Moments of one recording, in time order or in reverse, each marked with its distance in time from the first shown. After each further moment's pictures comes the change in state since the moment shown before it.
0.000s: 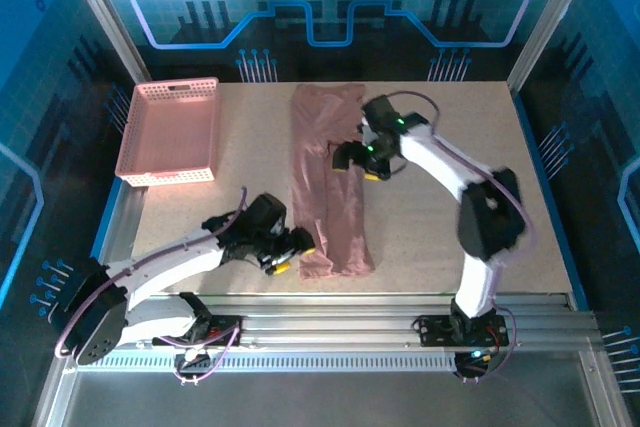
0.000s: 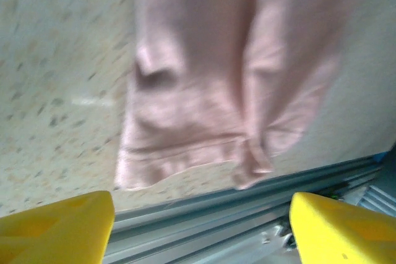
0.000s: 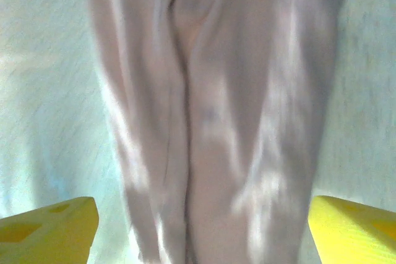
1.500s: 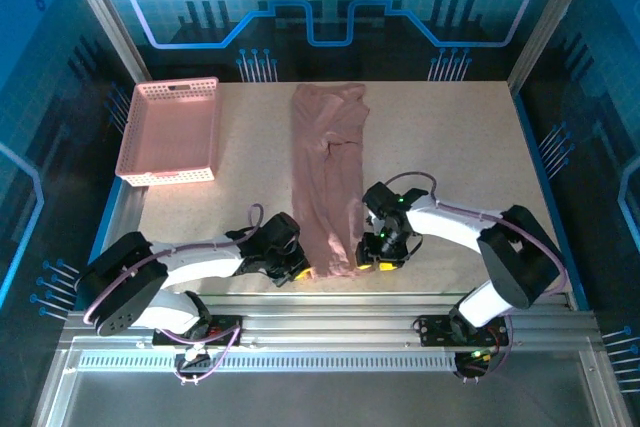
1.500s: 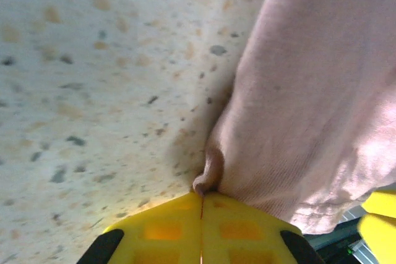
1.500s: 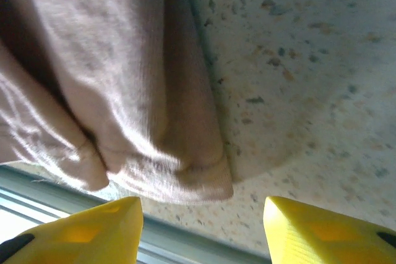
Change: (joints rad) left arm -0.092 0.204 -0.110 0.307 -0.069 -0.246; right arm 0.211 -0.208 -0.624 0.042 -0.022 0.085
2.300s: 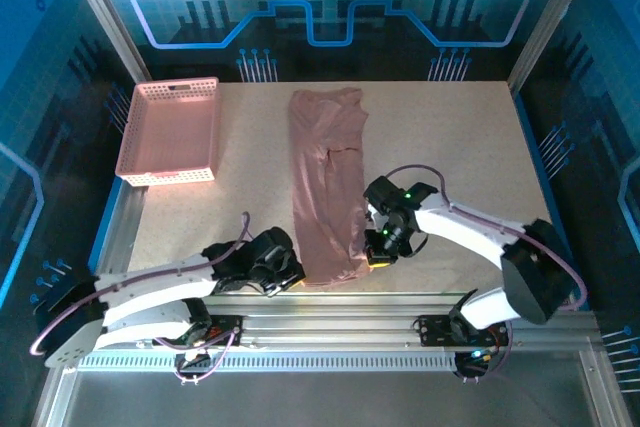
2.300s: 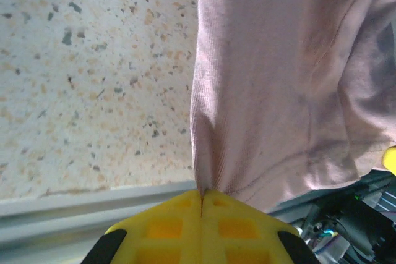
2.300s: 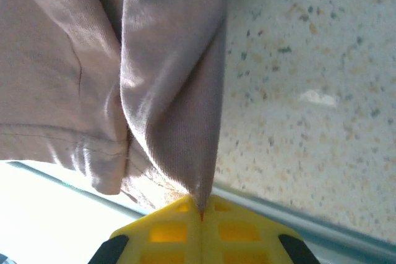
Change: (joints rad) left arm -0.153 -0.358 -0.023 -0.221 -0.128 0.019; right arm 0.027 -0.148 0.074 -0.181 0.006 -0.045
